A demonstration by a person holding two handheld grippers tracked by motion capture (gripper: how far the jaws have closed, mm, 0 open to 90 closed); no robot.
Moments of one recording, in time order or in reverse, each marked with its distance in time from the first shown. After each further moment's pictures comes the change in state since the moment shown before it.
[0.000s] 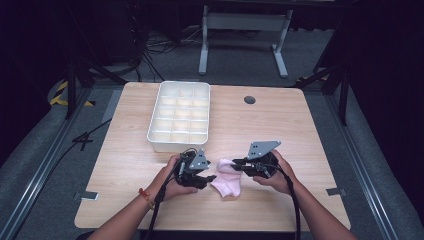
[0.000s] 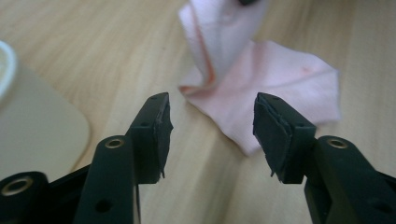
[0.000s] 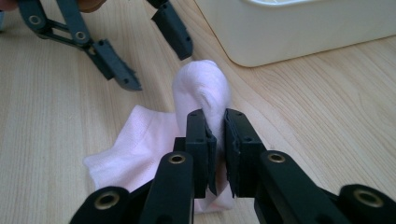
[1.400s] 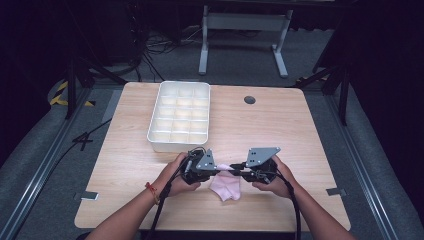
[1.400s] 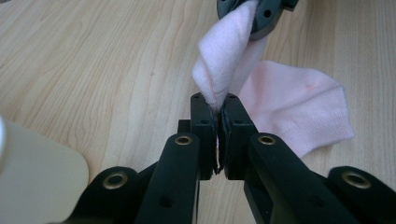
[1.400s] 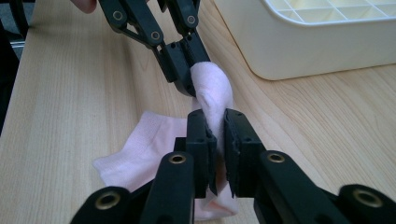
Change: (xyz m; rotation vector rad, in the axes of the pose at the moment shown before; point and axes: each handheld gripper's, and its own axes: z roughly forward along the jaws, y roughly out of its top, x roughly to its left) left arm 0.002 0.020 0.005 0.003 0.000 0.094; right arm 0.017 0.003 -0.003 -0.024 0.026 -0.085
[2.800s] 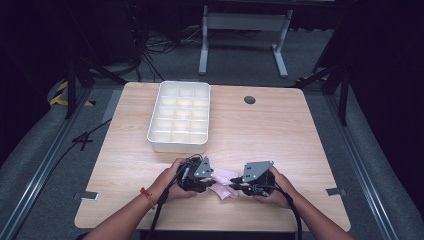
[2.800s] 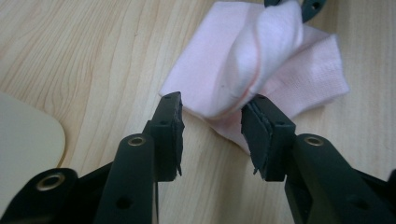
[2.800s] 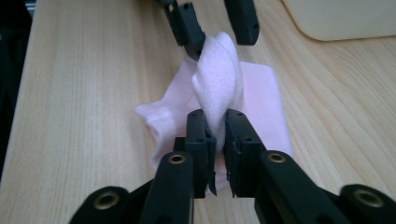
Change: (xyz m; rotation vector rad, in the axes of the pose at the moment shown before) left arm -0.010 -0.020 0.004 0.084 -0.005 0.018; right arm 0.026 -0.019 0.012 0.118 0.050 -0.050
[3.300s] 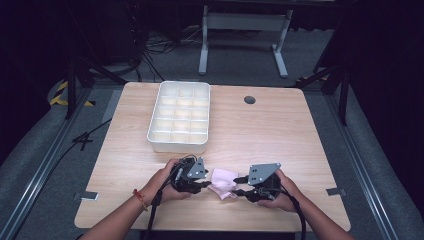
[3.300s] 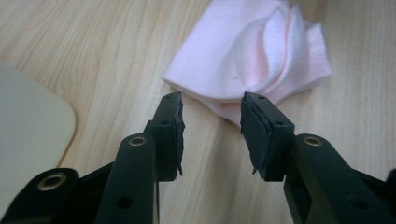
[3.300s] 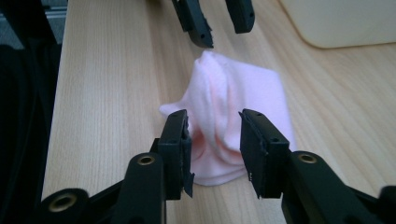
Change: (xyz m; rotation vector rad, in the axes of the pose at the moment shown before) left arm 0.002 -0.005 -0.013 -0.007 0.021 -0.025; right arm 0.007 0.001 -0.020 -0.044 -0.015 0.018
